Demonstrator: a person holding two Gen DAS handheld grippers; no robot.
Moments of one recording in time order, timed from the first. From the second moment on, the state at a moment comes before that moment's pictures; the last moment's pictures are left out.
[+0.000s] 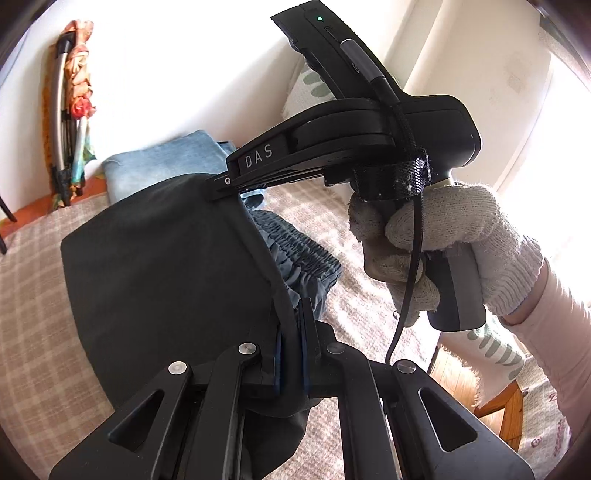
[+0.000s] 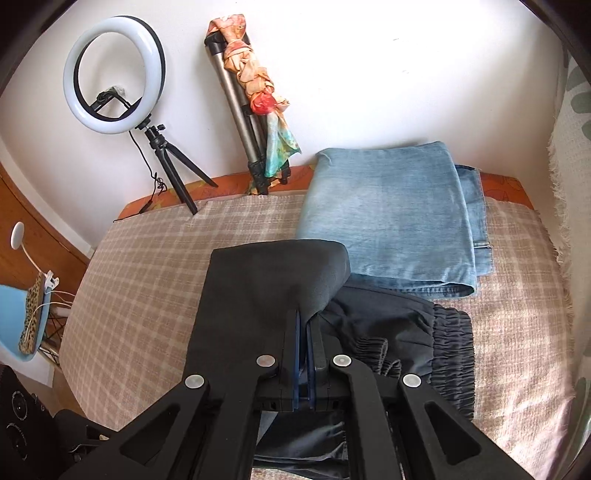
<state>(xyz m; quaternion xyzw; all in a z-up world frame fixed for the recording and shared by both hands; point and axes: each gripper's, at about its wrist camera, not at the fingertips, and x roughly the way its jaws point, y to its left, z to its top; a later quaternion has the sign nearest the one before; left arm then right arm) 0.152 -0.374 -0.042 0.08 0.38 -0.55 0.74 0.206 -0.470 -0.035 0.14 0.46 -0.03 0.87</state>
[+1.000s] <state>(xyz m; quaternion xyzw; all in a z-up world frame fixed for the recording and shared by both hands) 0.185 -0.282 -0.078 0.11 0.43 -0.45 0.78 0.165 -0.587 -0.101 0.15 0.47 -0.16 0.86</state>
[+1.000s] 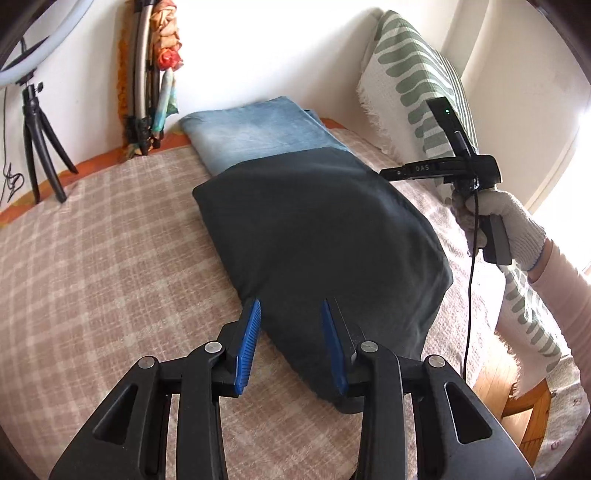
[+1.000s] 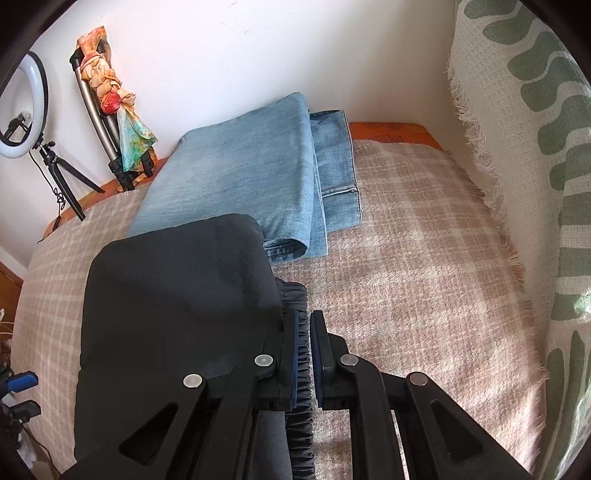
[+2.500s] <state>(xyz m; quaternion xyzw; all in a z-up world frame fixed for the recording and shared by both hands) 0.262 -0.346 -0.153 -0.04 0.50 -0.44 0.75 0.146 -0.583 -0.155 0.27 0.45 0.07 0.85</state>
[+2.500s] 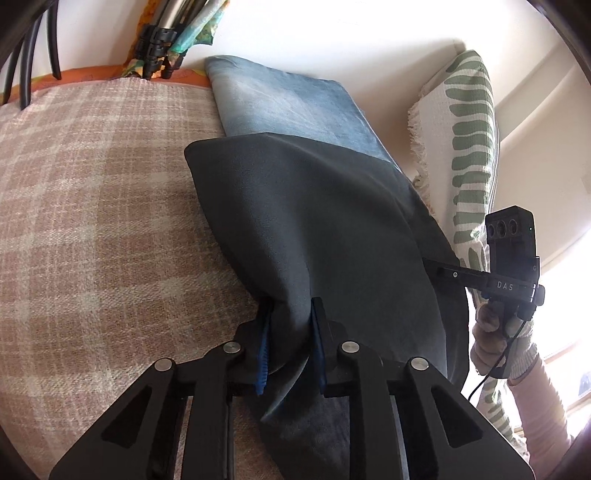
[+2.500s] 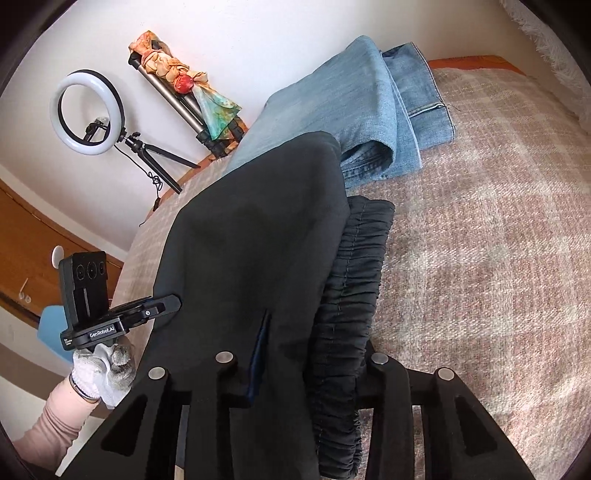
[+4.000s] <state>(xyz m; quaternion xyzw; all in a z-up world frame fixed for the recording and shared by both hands) 0.365 -0.425 -0.010 0.05 0.30 -0.42 0.85 0.274 -0.596 0.001 0.12 0.34 -0.06 0.93</state>
